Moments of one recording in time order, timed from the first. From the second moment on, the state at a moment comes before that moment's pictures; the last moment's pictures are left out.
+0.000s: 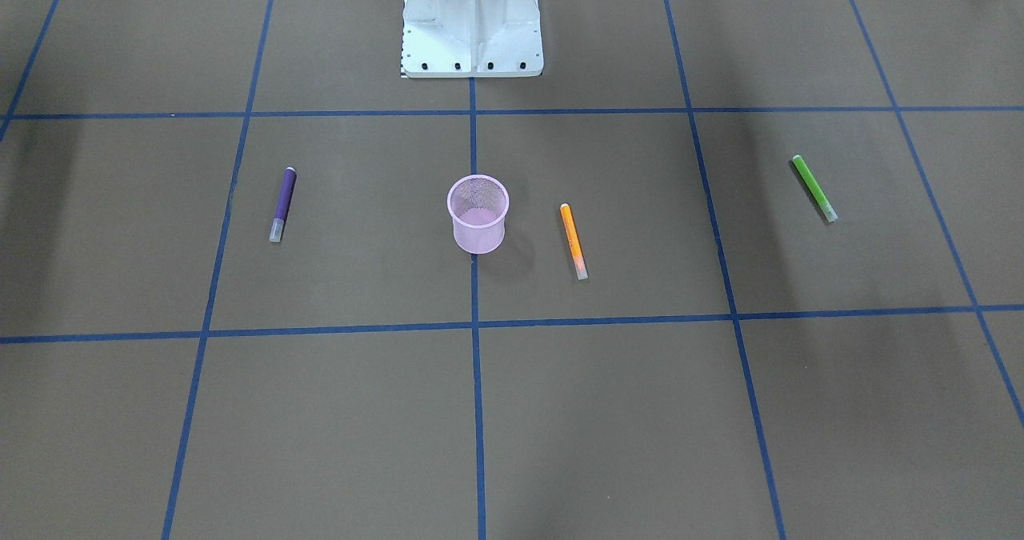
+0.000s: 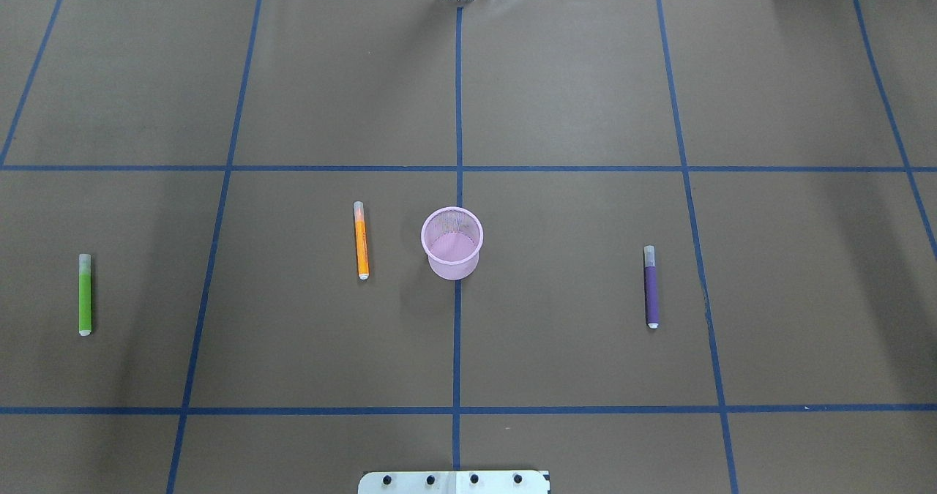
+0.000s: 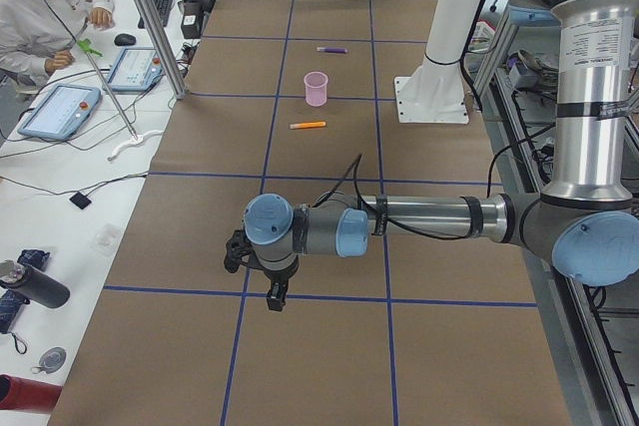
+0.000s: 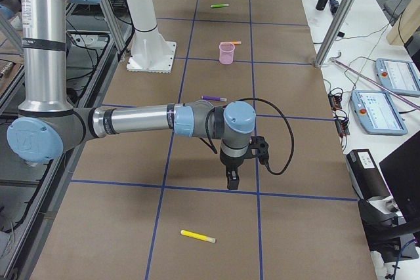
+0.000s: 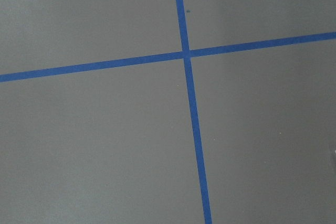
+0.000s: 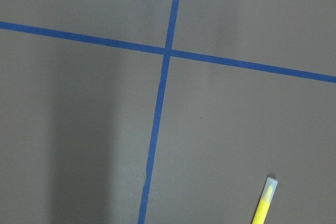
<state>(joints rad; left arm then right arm) -1.57 -1.52 -1.62 -1.59 -2.39 0.13 1.58 -1.63 1.76 -1.73 2.26 -0.17</state>
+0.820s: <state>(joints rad) -1.57 -1.52 -1.63 -1.61 -2.39 0.12 1.58 -1.62 1.80 -1.73 2.26 -0.17</state>
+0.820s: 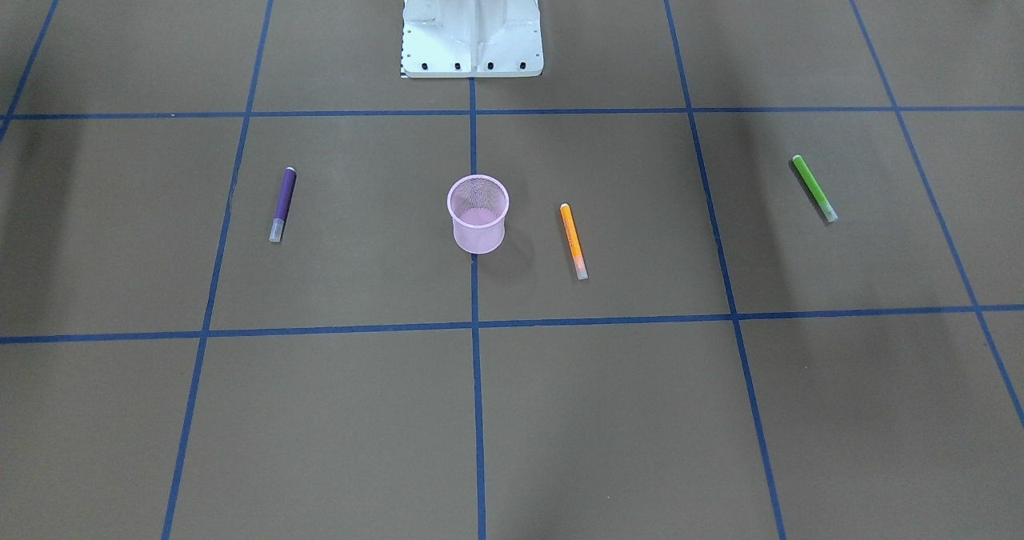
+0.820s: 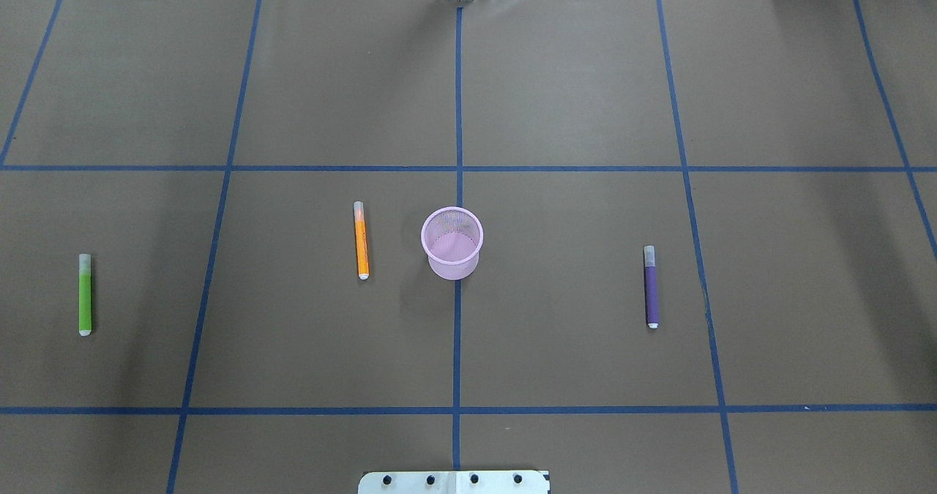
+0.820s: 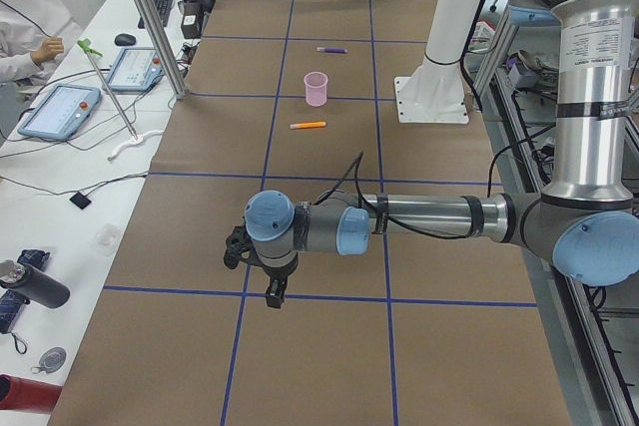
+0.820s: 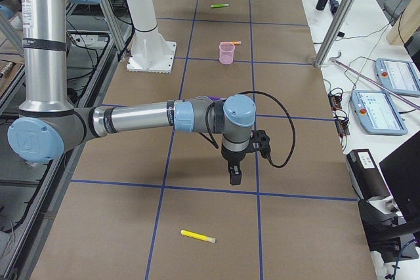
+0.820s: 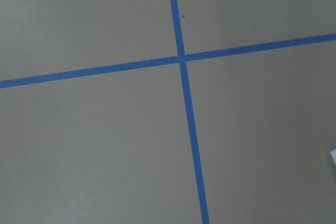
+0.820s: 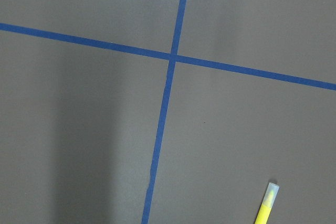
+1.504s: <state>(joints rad) -1.57 -1.62 -1.63 -1.71 -2.40 0.12 1.59 -1.59 1.86 -1.74 2.26 -0.16</state>
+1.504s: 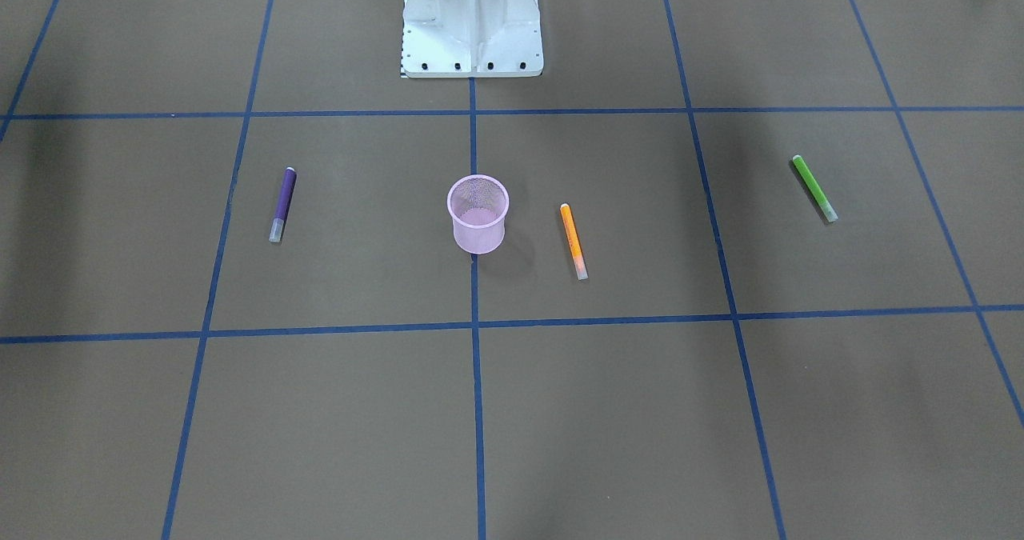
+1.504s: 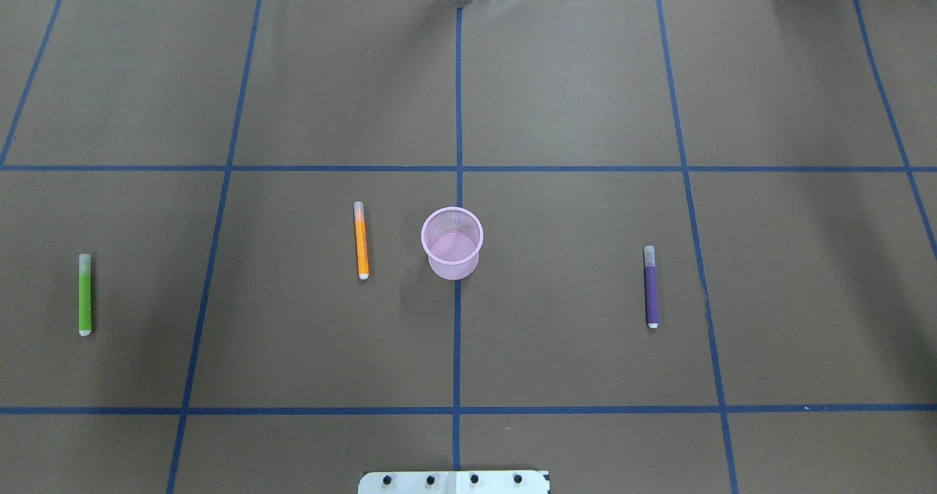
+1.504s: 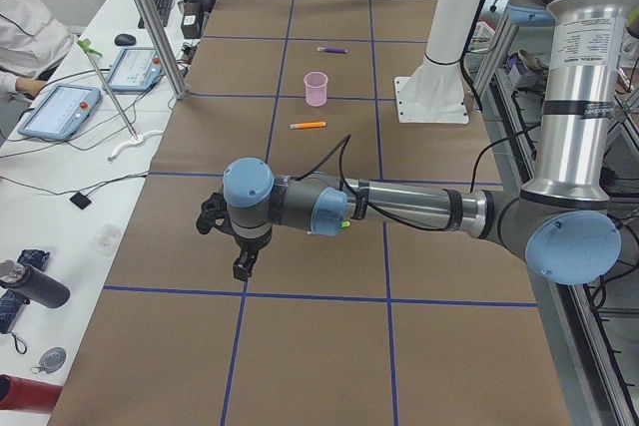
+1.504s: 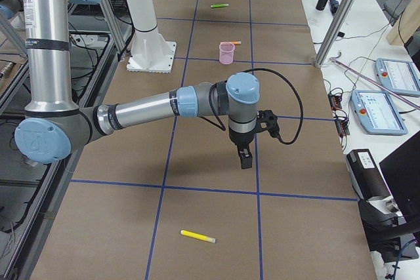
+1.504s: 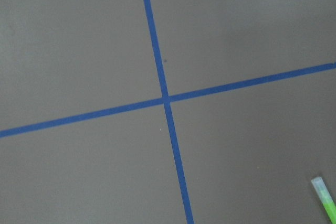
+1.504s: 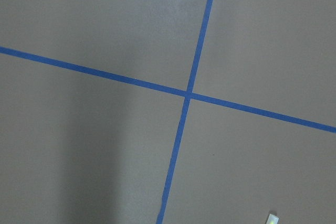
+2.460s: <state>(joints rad) -1.57 -1.63 -1.63 -1.83 -2.40 0.12 1.61 -1.77 1.49 -1.05 2.27 0.19</state>
